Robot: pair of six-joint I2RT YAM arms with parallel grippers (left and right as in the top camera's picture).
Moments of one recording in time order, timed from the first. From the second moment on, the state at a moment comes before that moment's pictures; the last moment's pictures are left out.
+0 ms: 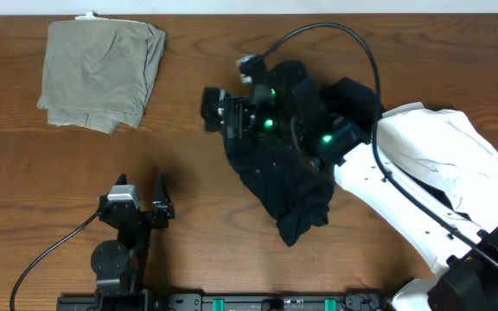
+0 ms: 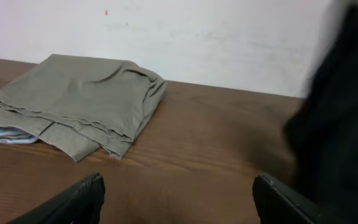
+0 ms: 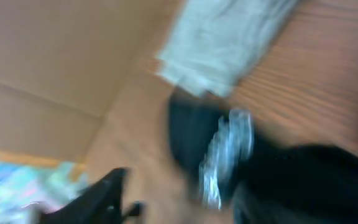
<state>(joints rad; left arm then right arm) 0.04 0.01 0.02 -0.11 0.09 -0.15 0.65 1.62 1.31 -0.23 -0.41 0.65</state>
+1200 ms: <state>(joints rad) 0.04 0.01 0.02 -0.11 0.09 -0.15 -0.21 1.82 1.32 -0.90 0.07 0.57</state>
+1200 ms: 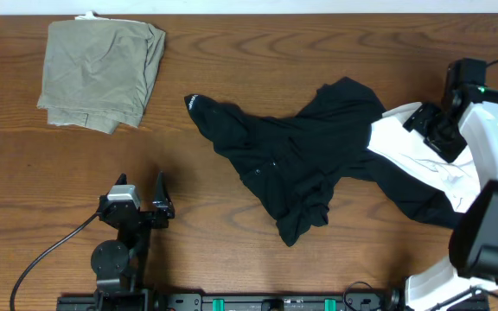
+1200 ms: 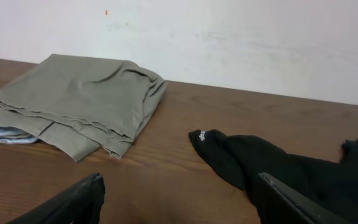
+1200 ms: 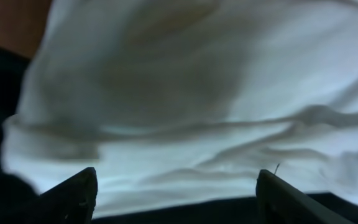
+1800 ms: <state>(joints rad) 0.04 0.01 0.02 -0.11 0.09 -0.15 -0.22 2.00 1.33 -0.83 0.11 0.50</state>
